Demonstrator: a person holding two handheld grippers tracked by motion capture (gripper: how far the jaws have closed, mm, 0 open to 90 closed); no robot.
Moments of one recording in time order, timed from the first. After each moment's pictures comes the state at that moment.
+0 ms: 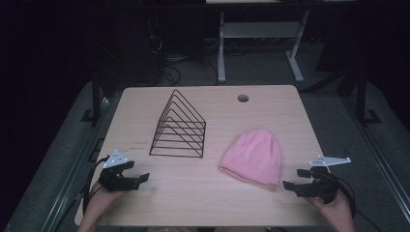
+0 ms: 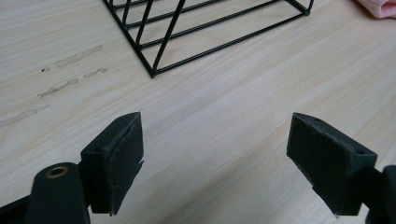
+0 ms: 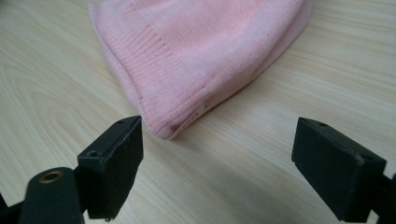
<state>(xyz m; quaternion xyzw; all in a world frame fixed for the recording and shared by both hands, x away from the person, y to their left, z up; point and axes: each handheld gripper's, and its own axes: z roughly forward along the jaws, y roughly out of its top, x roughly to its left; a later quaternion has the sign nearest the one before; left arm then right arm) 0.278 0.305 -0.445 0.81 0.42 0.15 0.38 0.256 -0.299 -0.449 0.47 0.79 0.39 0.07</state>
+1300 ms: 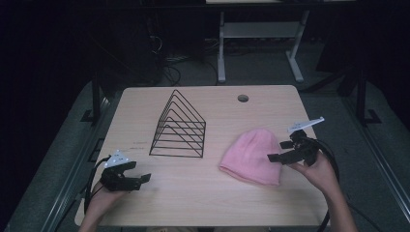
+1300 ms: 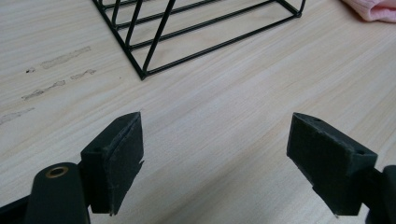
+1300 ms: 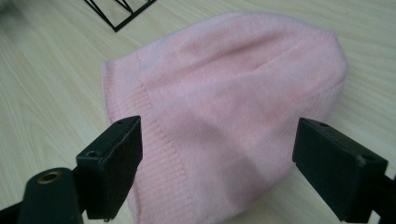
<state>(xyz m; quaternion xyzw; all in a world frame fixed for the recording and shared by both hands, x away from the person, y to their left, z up) 0.280 0.303 -0.446 0.81 0.42 0.14 0.39 0.344 -0.258 -0.400 0.42 0.83 0.36 0.03</state>
